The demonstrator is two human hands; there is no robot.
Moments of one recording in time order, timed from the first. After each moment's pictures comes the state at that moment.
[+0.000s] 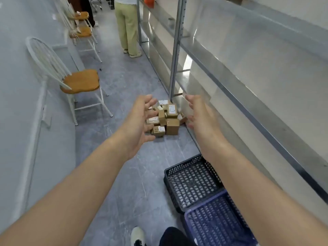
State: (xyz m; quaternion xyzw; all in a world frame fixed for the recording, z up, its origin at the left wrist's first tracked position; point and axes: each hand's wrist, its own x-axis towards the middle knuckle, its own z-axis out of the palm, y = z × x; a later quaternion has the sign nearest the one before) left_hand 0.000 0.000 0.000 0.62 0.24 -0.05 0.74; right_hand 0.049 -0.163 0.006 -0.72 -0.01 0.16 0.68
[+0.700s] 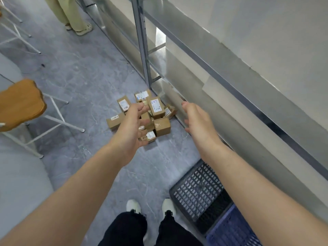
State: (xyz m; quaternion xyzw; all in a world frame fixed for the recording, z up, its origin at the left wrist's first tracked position) left_hand 0.414 0.105 -0.121 0.63 0.29 -0.21 0.69; right_hand 0.418 -0.072 -0.112 -0.73 0.17 0.17 0.63
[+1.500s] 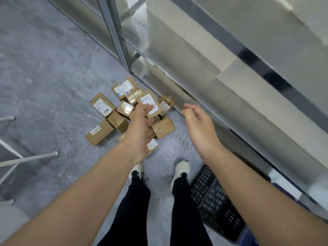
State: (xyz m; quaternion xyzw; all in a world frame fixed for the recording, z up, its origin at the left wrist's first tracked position) left_hand 0.764 0.182 -0.350 0.57 0.34 -0.36 0.65; right_hand 0.726 0.034 -0.335 -0.73 0.35 0.16 0.56
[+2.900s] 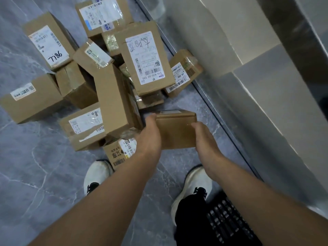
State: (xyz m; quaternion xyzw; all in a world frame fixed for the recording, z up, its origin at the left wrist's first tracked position) left_hand 0.746 0.090 -0.860 0.56 0.52 -0.35 0.54; right_hand 0.739 -0.051 -0.863 -0.69 0.41 0.37 0.47
